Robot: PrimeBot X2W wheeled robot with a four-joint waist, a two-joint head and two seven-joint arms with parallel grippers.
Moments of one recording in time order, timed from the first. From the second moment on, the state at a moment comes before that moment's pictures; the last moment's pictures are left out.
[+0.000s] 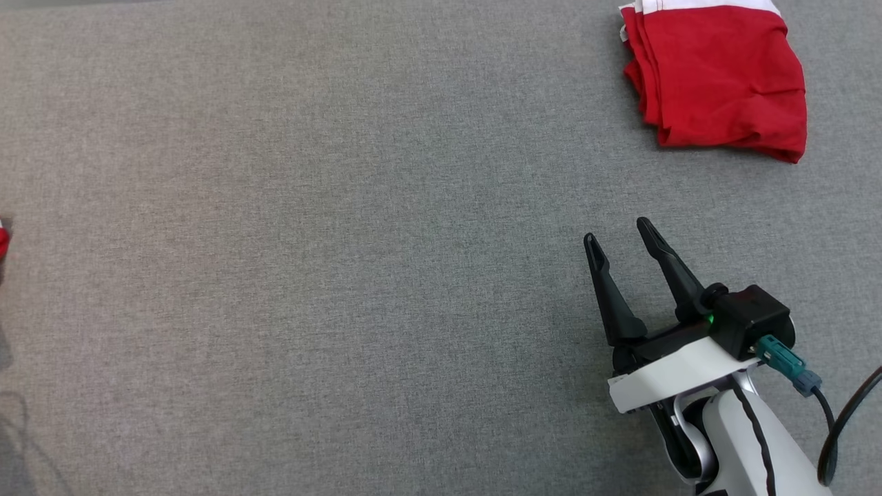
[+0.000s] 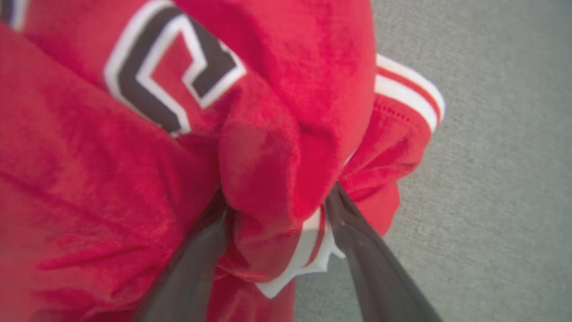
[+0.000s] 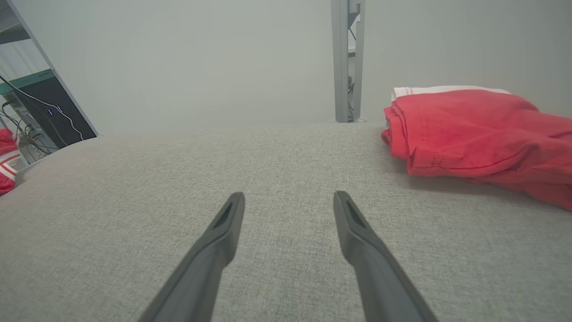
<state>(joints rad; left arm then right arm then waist) -0.73 0.70 -0.24 1.01 -0.97 -0.13 0.49 -0.31 -0.05 0.26 0.25 0.24 0.13 -0.26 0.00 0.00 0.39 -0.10</state>
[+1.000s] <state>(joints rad) -0.75 0.78 -0.44 0.87 -1.05 -0.13 0.42 -0.30 -0.05 0.27 0.28 0.28 0.13 -0.26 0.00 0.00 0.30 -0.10</state>
